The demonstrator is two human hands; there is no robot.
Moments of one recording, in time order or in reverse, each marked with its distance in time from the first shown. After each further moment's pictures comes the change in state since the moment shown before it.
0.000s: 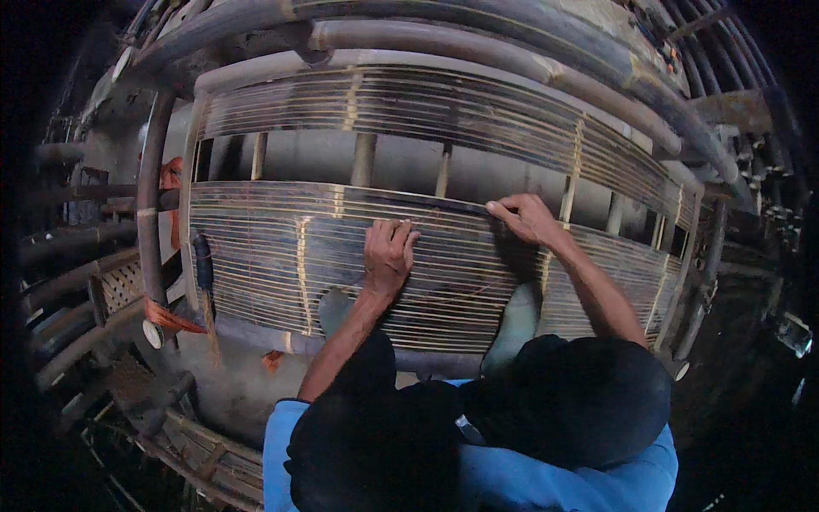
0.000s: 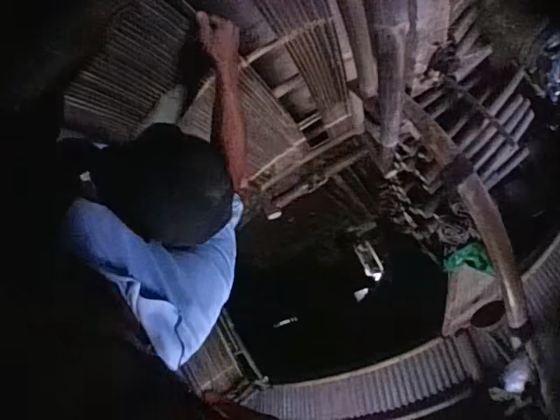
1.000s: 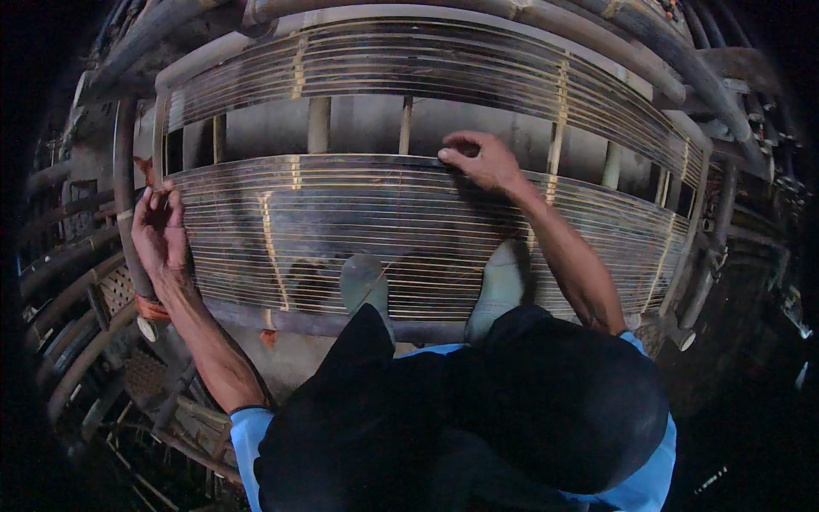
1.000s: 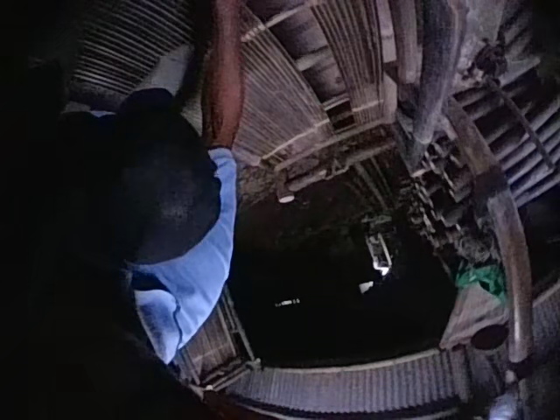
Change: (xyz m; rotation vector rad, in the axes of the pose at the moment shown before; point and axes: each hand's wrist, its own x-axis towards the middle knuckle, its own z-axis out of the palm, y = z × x) left_hand 0.085 -0.126 -0.285 -1.238 0.318 -0.810; right_hand 0.026 -0.002 0.035 0.379 0.145 -0.049
